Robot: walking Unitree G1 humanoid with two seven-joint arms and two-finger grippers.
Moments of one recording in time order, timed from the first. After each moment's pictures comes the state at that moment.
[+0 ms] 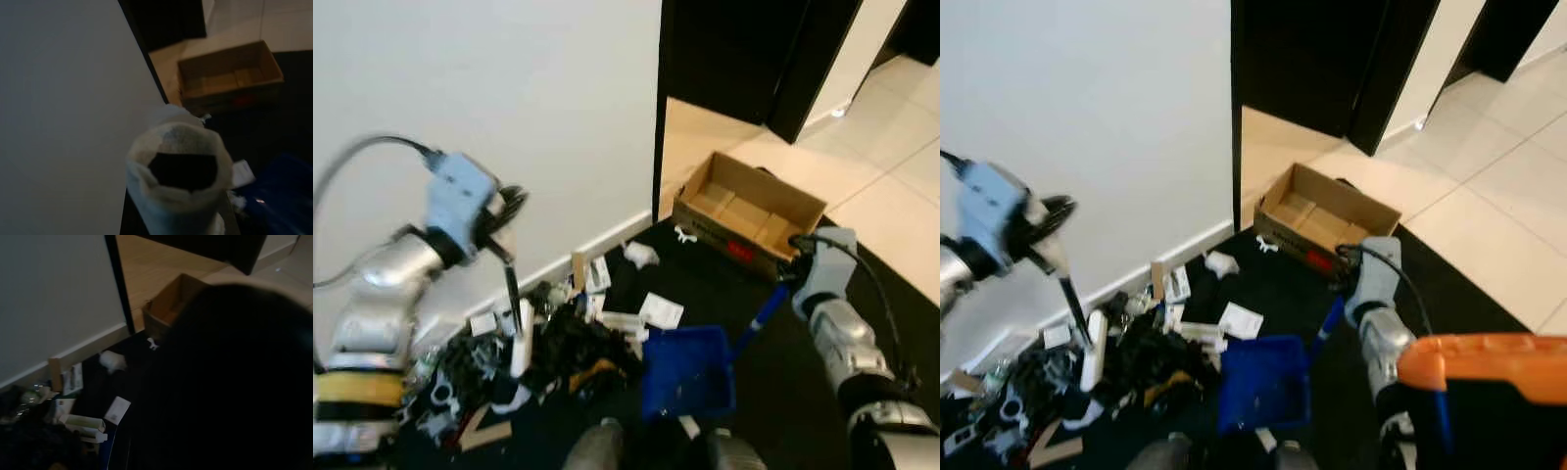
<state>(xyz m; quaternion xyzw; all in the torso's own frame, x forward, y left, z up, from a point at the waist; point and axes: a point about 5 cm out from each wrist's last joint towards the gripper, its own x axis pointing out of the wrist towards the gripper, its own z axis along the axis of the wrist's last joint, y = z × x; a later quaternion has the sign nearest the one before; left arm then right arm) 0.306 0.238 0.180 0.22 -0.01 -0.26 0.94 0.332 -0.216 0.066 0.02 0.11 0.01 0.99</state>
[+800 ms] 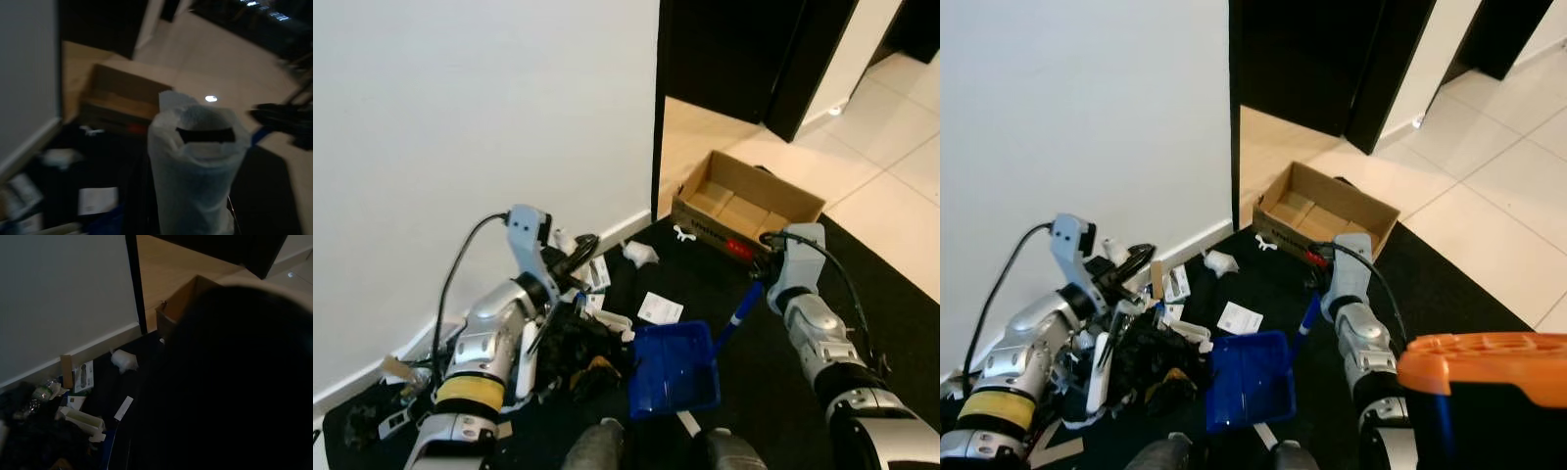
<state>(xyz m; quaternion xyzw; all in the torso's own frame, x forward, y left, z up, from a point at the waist) 0.313 0.159 0.116 -0.11 0.02 -0.35 0.93 0.342 -0.190 0.067 0.00 0.10 0.04 0.99</state>
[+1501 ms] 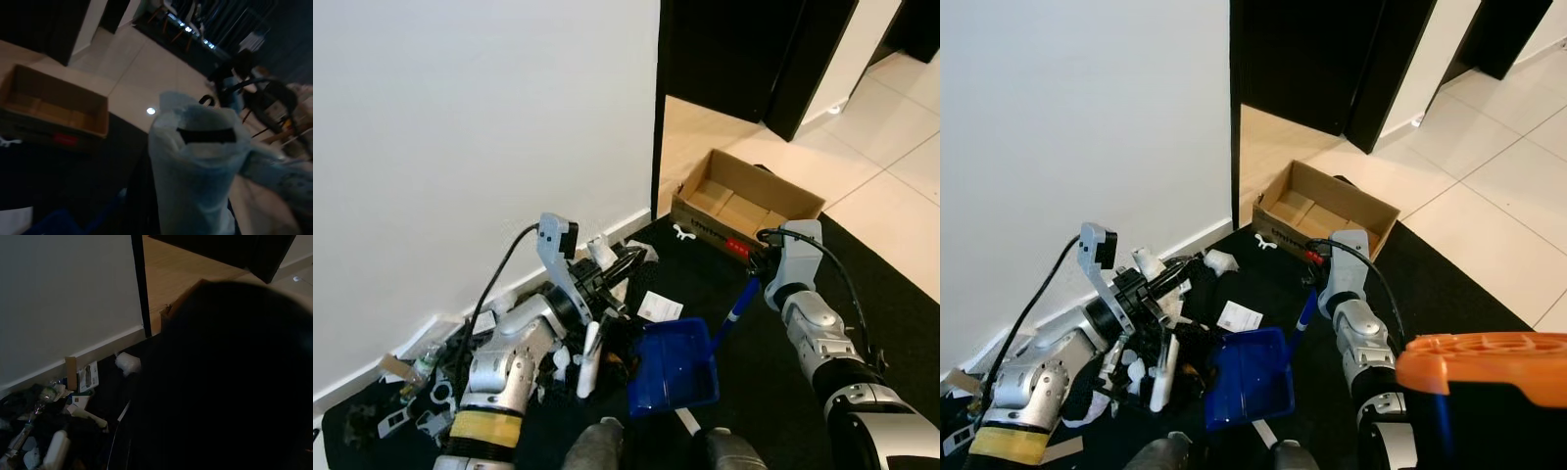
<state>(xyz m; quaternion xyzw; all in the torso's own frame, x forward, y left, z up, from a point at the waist) 0.279 0.115 0.135 -0.22 0.01 -0.43 0.87 0.343 -0.188 0.069 0.00 0.10 0.05 0.99</state>
